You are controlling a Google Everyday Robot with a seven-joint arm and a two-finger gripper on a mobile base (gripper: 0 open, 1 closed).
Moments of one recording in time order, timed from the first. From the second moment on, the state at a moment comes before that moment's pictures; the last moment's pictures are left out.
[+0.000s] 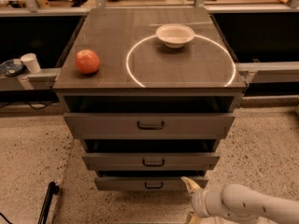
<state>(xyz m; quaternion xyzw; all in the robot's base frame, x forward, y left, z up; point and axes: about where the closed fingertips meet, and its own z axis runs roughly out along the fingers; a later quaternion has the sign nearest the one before) 0.402 -0.135 0.375 -0.65 0.67 0.13 0.33</state>
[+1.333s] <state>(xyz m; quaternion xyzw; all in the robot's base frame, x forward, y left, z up) 0.465 -0.168 0.219 -0.64 0.67 0.18 0.34</state>
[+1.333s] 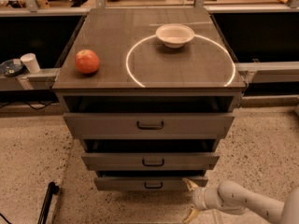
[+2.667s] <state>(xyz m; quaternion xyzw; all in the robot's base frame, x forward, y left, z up) 0.528 -0.192 0.180 -0.62 0.69 0.19 0.32</state>
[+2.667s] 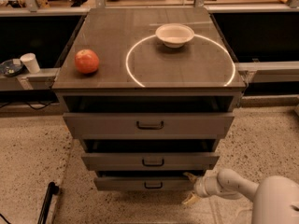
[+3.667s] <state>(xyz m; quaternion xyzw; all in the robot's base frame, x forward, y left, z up) 0.476 -0.190 0.189 -0.65 0.68 0.19 0.28</state>
